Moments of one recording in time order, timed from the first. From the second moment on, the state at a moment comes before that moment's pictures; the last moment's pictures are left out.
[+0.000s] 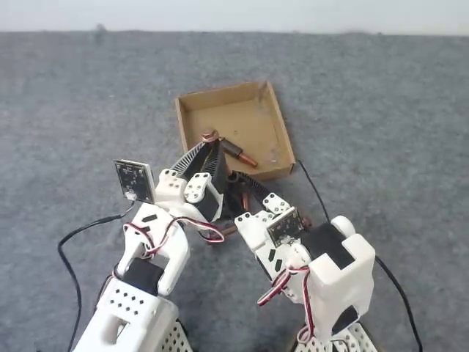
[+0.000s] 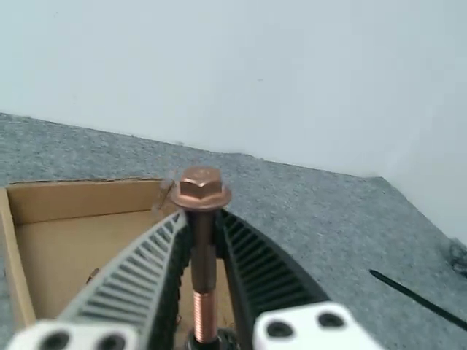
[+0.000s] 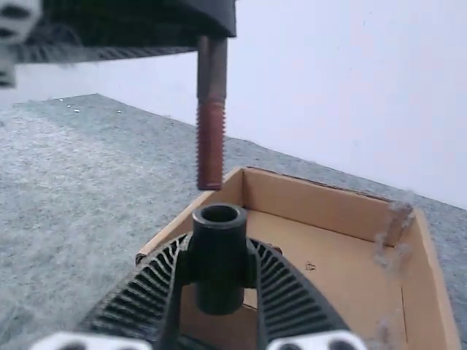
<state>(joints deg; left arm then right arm) 17.0 -74.8 88.4 6.0 28.3 -37.5 19.3 85.5 -96.2 4.4</state>
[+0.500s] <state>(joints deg) 17.3 -74.8 89.8 6.0 28.3 -37.5 19.3 85.5 -96.2 4.4</state>
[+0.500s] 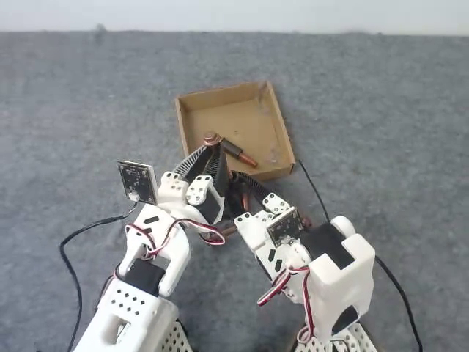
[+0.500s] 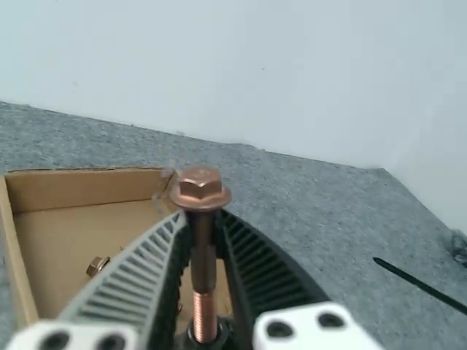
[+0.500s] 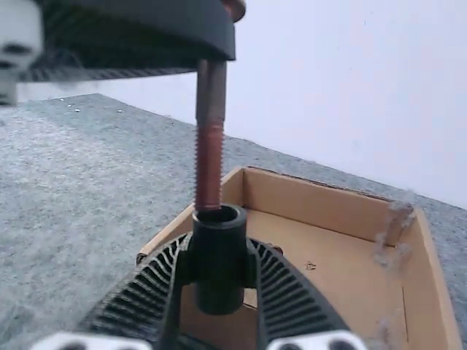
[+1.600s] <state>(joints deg) 21.9 -60.0 91.6 -1.0 28.4 -34.0 19.3 85.5 -93.6 8.2</state>
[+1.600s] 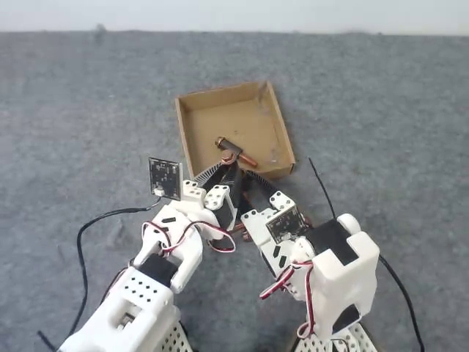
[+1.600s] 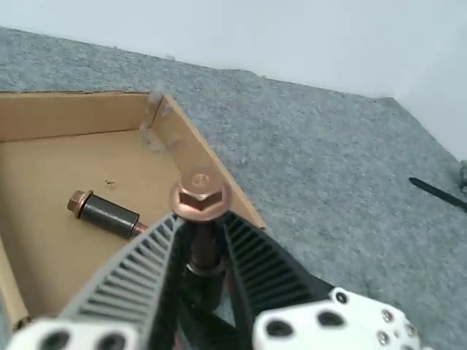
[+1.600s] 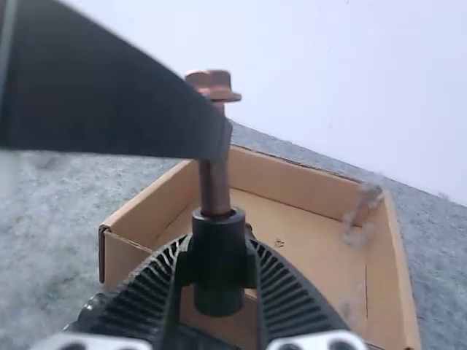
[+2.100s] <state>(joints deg) 23.6 -60.1 93.7 -1.1 28.4 -34.4 19.3 86.2 -96.8 8.3</state>
